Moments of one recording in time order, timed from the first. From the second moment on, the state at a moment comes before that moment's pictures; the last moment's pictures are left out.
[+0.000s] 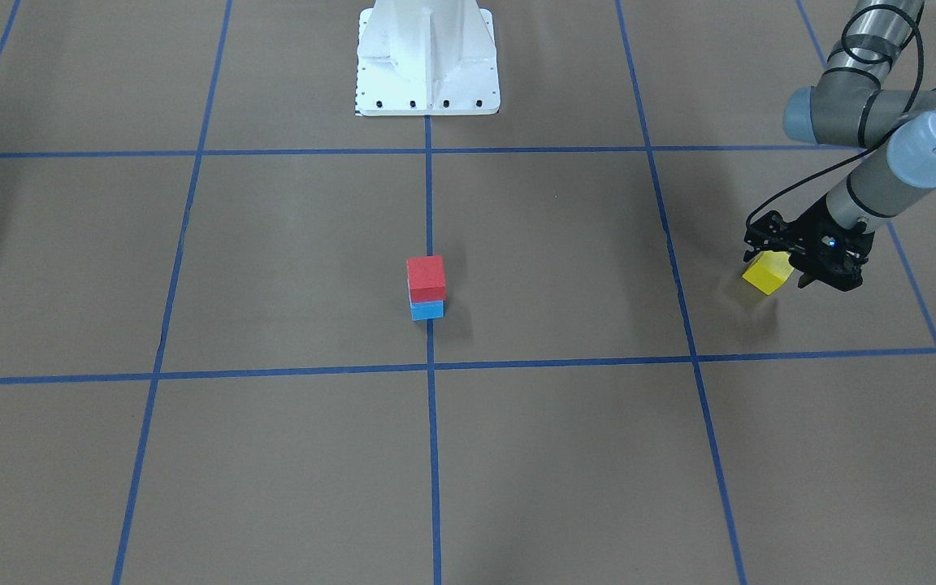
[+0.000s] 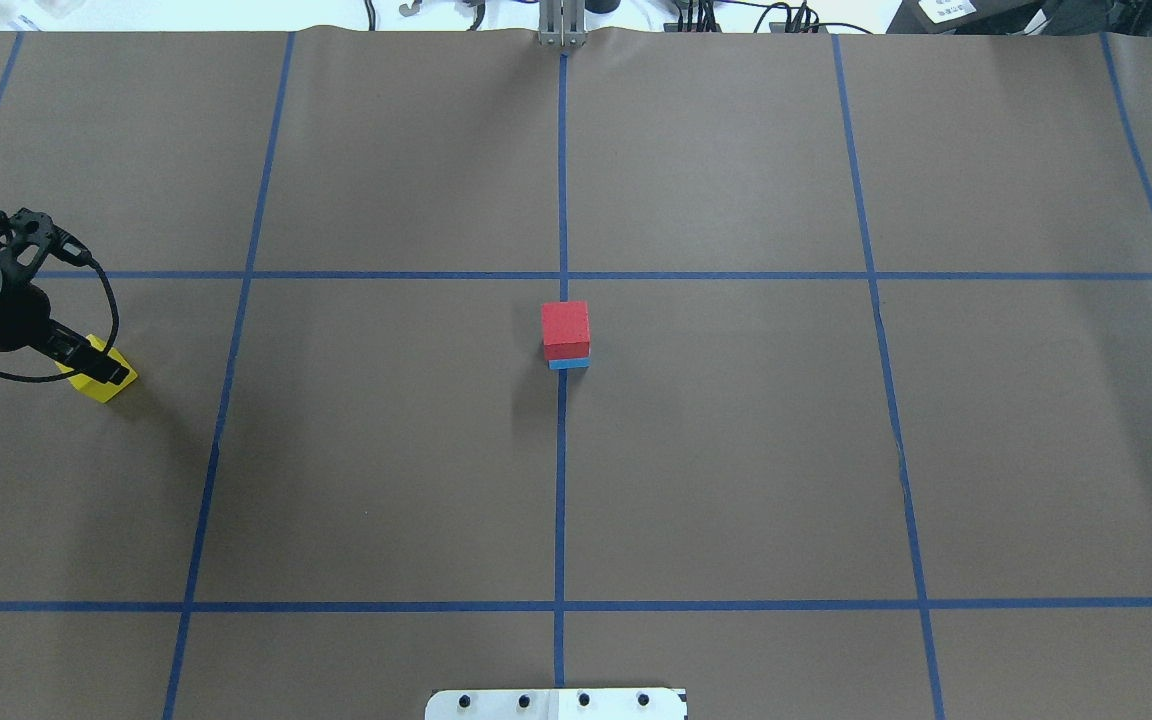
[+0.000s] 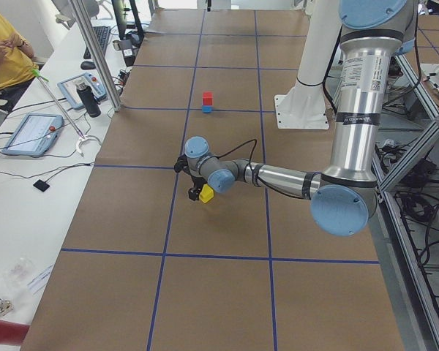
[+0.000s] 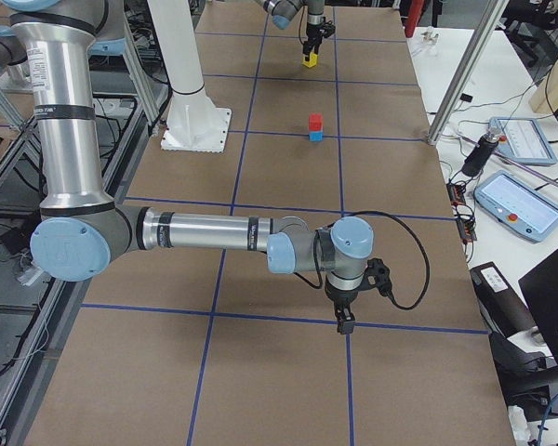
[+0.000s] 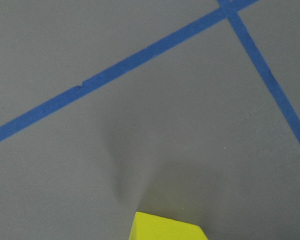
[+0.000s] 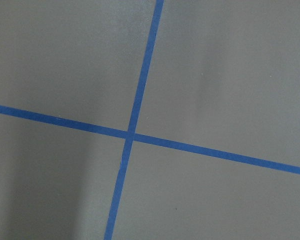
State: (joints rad) left arm -0.94 -1.63 -1.58 -2.11 -2.23 -0.33; right arm 1.50 -1.50 1.48 -1.45 2.21 -0.09
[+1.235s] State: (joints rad) left arm -0.93 -1.71 -1.84 -1.79 -2.21 -0.39; right arm 1.50 -1.50 1.49 -1.45 2.21 -0.09
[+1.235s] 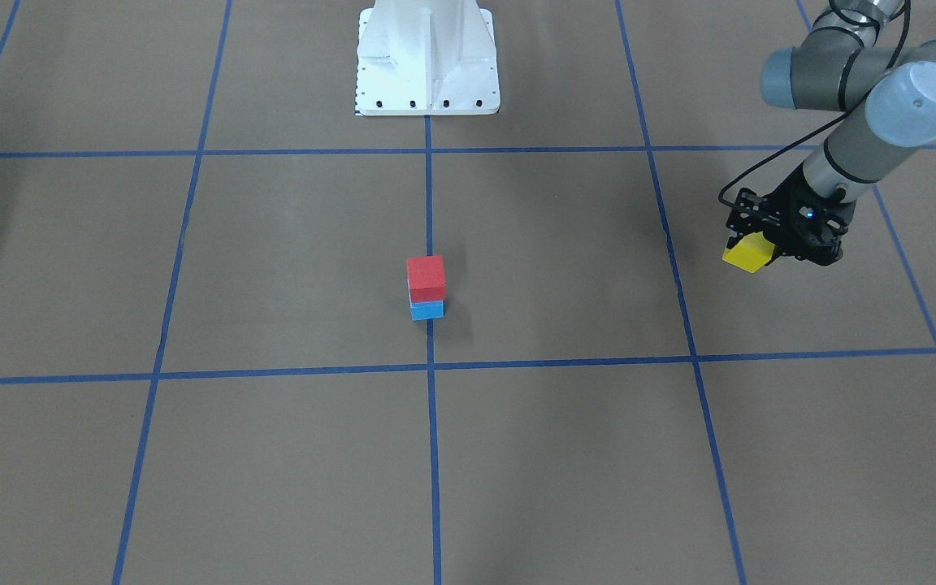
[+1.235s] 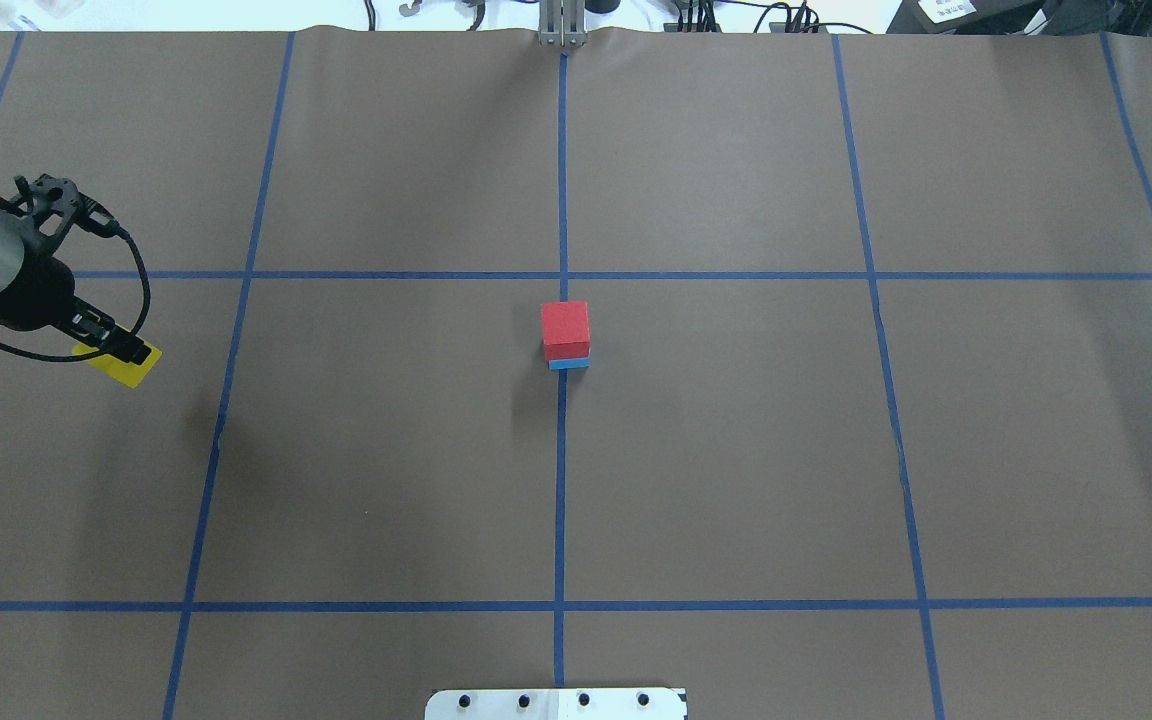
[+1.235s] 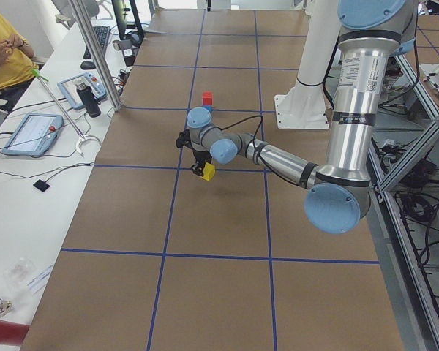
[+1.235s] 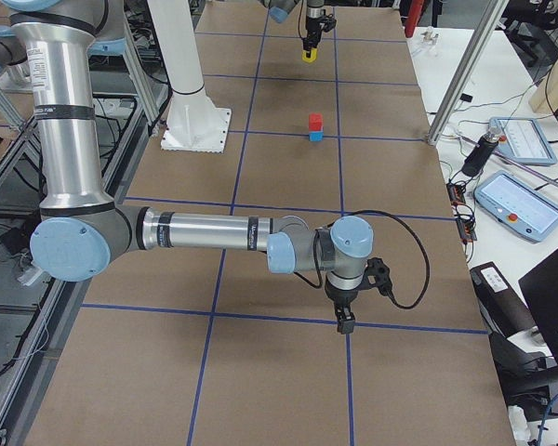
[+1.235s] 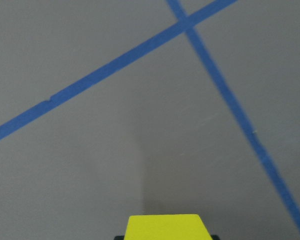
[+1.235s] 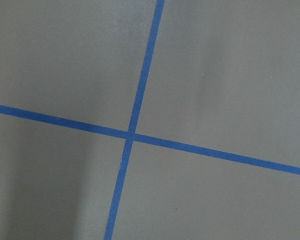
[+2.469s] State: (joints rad) left arm -0.59 -2.63 -1.42 -1.42 -1.95 -1.29; right arm 1.51 -1.51 1.48 -1.45 2.21 -0.09
